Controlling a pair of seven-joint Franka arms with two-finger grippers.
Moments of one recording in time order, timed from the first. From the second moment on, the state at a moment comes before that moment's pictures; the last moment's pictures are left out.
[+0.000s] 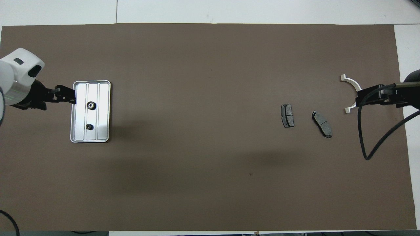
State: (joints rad) left arm 0.05 -0.02 -0.05 -1.77 -0.01 1.72 -0.12; right arm 0.04 -0.04 -0.01 -1.60 -0.01 1.55 0.09
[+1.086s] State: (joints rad) left arm 0.04 -0.07 -0.06 -1.78 -0.01 1.67 -0.12; right arm 0.04 -0.04 -0.01 -1.60 -0.01 1.57 0.09
